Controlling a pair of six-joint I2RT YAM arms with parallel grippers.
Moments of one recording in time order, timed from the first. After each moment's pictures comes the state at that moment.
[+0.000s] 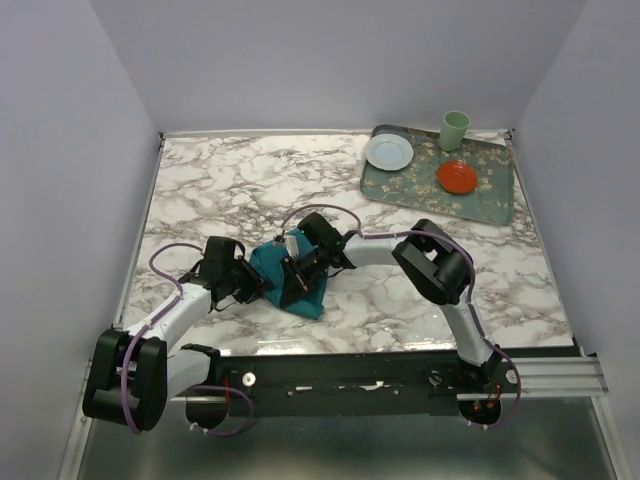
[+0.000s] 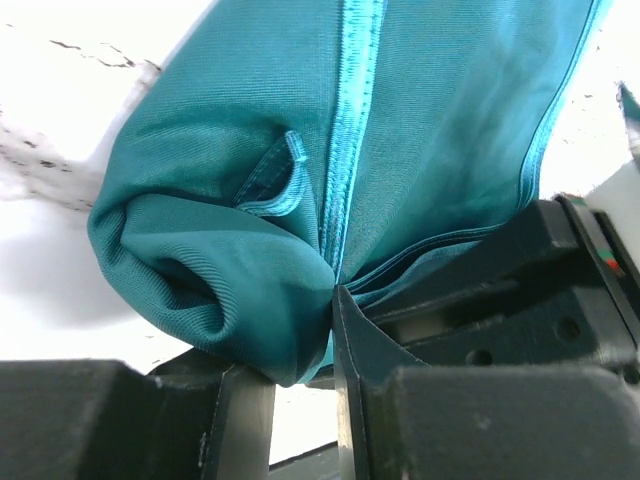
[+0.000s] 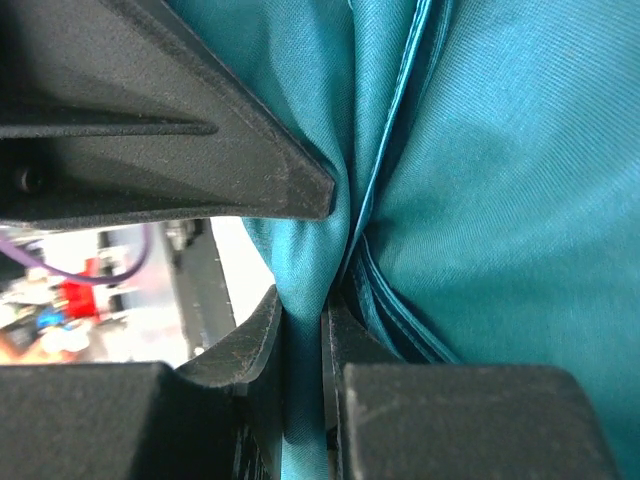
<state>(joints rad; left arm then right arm) -0.21 1.12 0.42 -0.28 0.27 -0.96 0.86 2.22 1.34 0.01 -0.95 0.39</state>
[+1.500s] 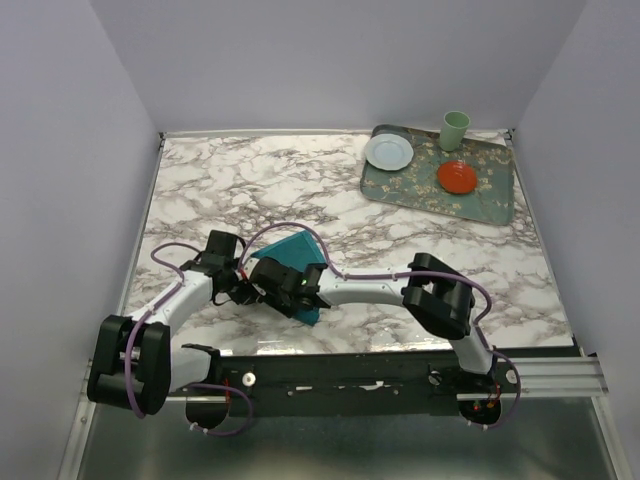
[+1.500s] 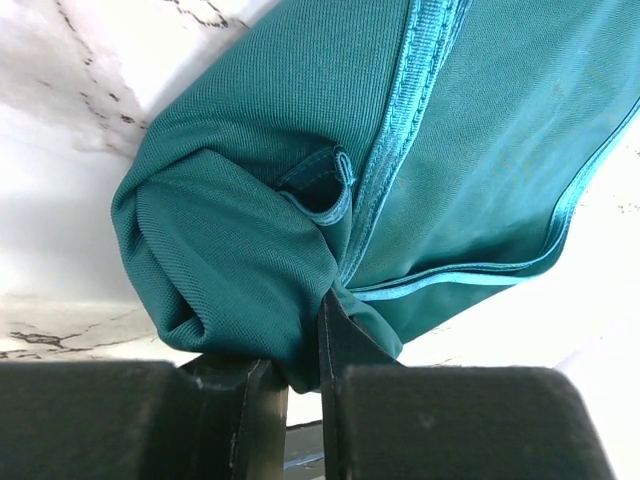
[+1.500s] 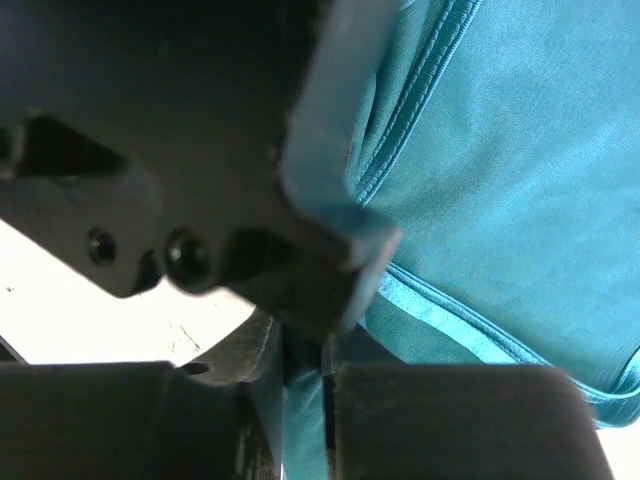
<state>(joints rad) -0.20 1.20 0.52 -0.47 0.26 -0.97 1.24 2.08 1.48 -0.40 0.13 0.07</state>
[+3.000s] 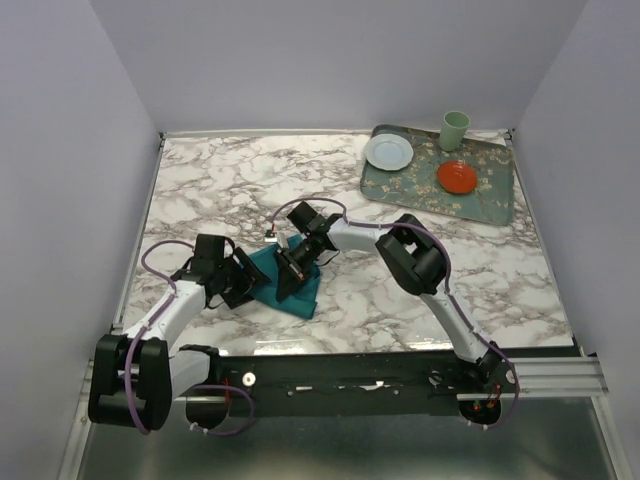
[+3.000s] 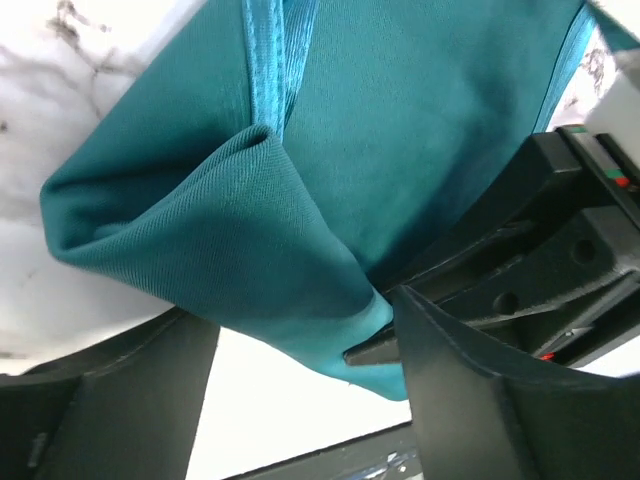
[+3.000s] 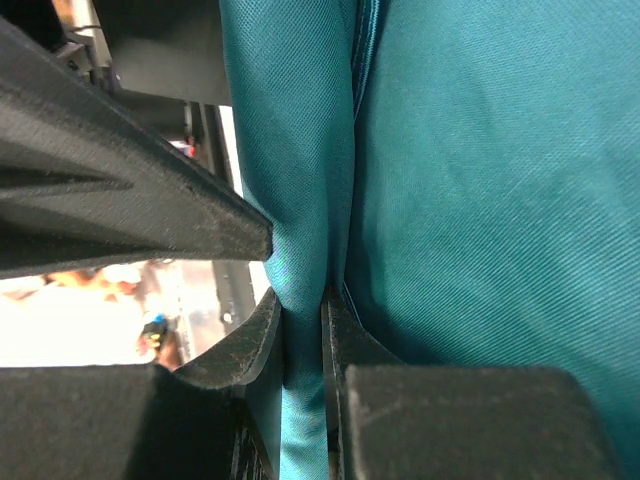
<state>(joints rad) -0.12 1.10 0.46 -0.38 0.29 -0.85 0.84 2.40 1.70 -0.41 -1.09 0.19</state>
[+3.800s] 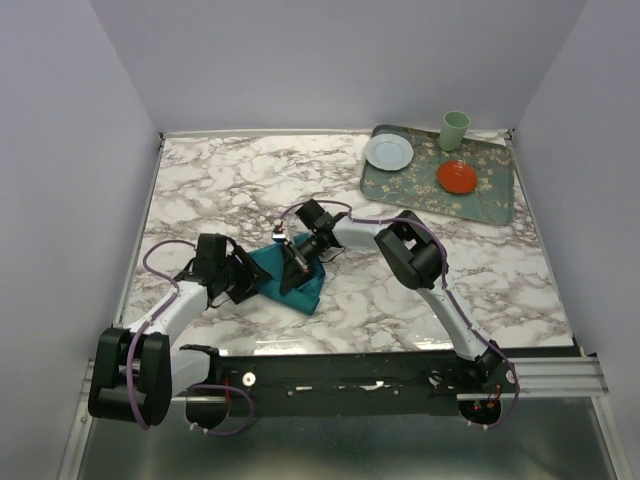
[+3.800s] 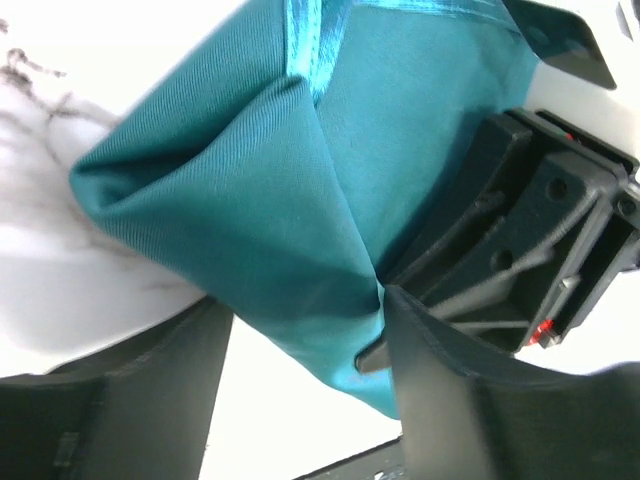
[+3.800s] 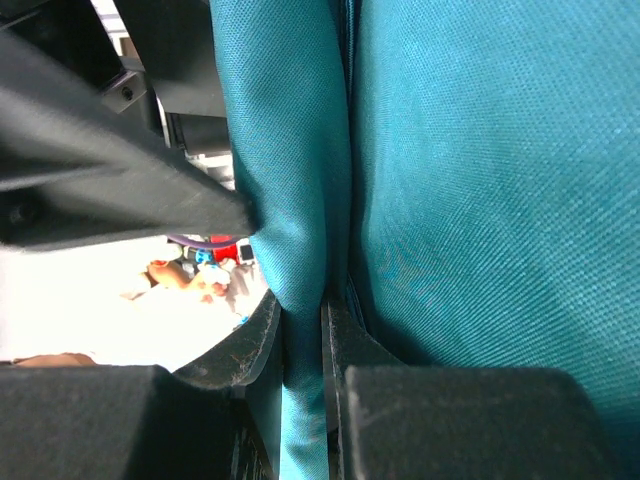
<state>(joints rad) -0.13 1.12 0.42 -0.25 0.29 -0.90 0.78 2.48 1.73 -0.36 -1.25 0.38</state>
